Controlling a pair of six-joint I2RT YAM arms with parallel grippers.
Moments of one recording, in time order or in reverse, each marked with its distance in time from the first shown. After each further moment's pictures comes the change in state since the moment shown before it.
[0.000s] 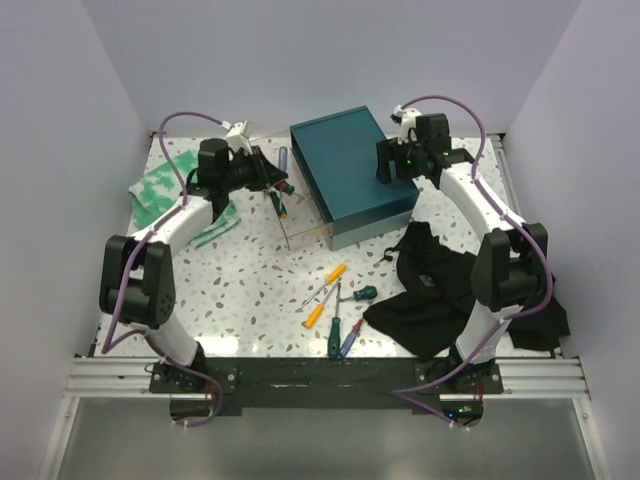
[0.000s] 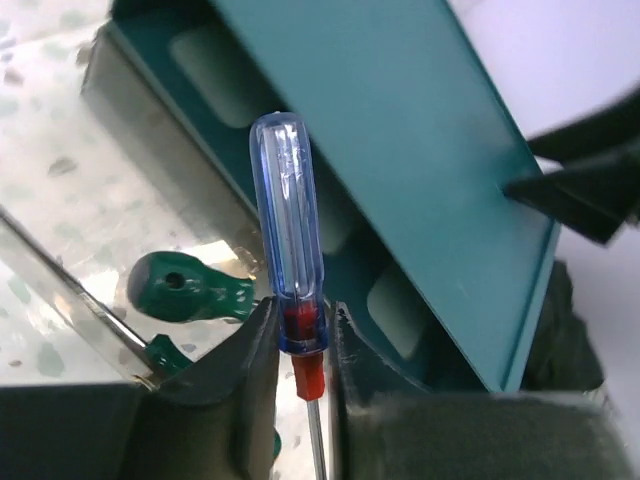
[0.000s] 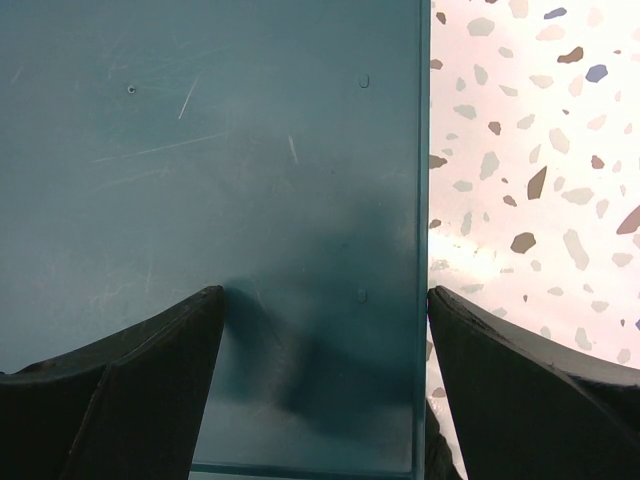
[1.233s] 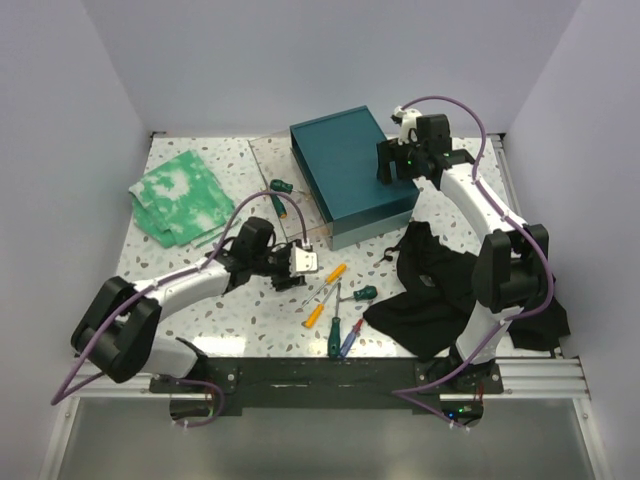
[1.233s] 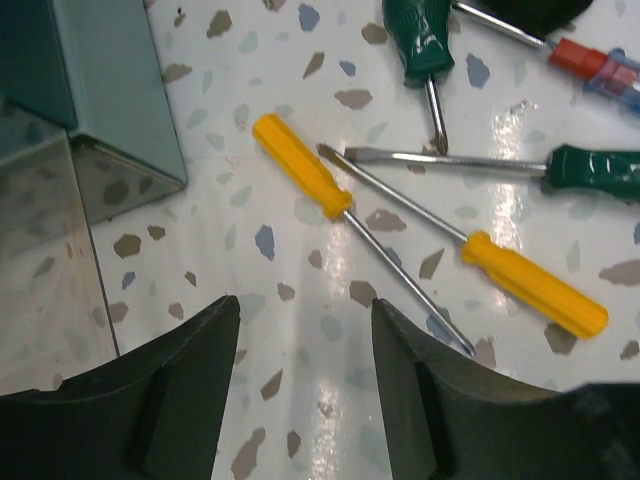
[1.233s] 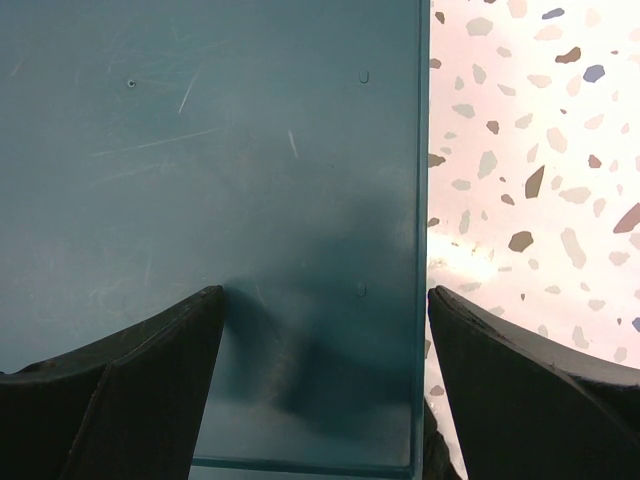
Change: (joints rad) left arm -0.372 -0.285 -0.505 -0.203 0.069 1.188; right arm 0.000 -0.010 -0.013 0.005 0.000 -0.007
